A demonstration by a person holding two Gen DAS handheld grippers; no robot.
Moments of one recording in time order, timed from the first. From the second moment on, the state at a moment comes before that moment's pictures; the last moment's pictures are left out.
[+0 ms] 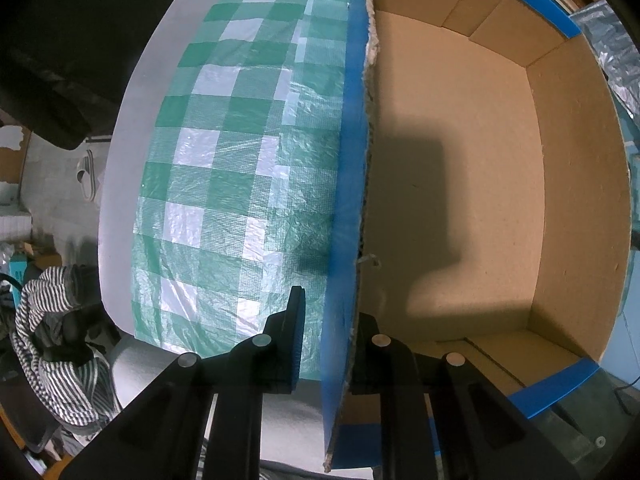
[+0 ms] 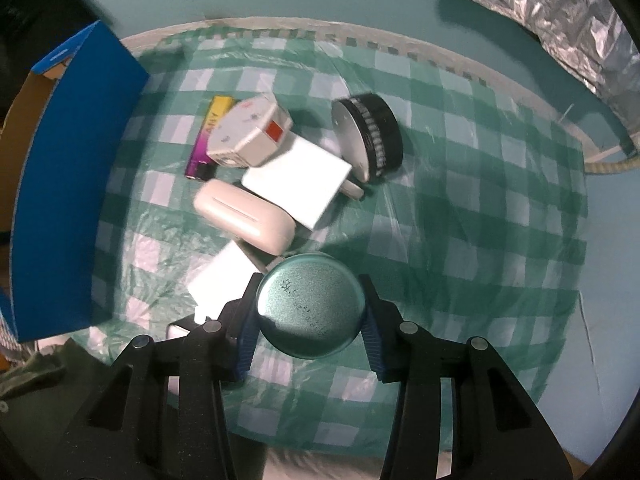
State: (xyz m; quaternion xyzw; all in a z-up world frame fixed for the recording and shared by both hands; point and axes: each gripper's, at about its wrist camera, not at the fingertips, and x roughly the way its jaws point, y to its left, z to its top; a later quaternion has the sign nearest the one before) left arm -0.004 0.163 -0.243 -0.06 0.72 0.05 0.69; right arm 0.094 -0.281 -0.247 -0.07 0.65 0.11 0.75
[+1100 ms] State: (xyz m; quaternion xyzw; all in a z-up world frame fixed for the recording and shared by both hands) left arm -0.014 0.159 -0.249 -0.03 0.74 0.03 0.68; right arm 0.173 -0.097 -0.150 -0.12 0.57 0.30 0.75
